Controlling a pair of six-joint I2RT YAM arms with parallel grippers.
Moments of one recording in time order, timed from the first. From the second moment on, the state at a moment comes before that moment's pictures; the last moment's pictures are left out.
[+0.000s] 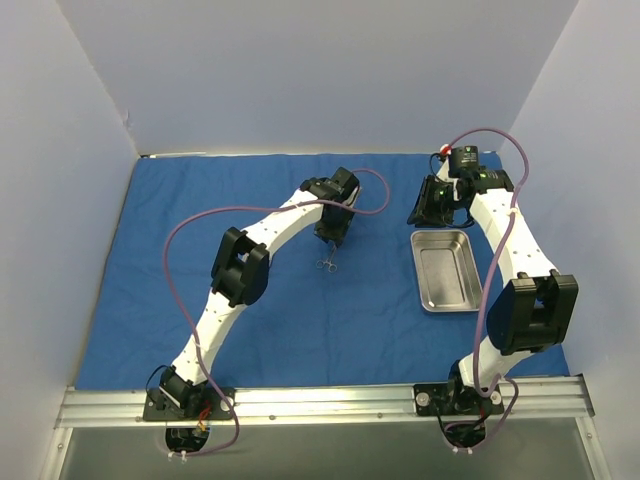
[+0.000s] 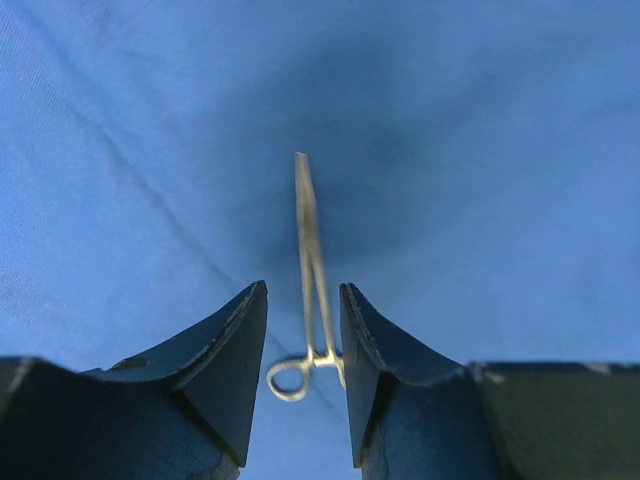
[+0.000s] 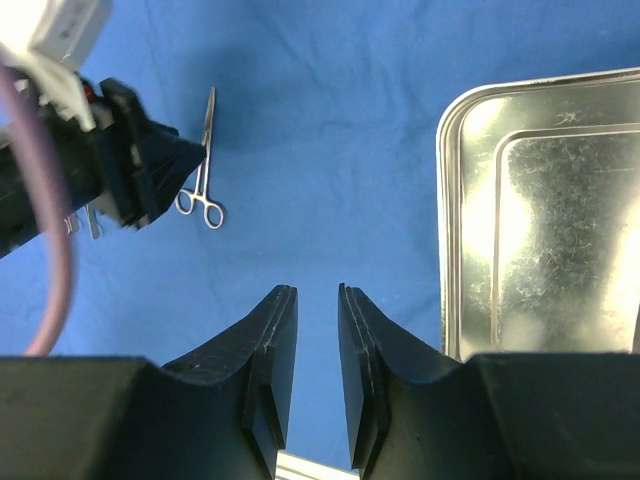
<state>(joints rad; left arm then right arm) -0.70 2.47 2.29 -0.98 -0.03 -0.24 0.07 1.61 1.47 -0.89 -0.28 0.35</state>
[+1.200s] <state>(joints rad) -0.70 2.53 2.33 -0.98 -0.07 -0.32 0.06 1.61 1.43 -0.88 -0.31 0.34</state>
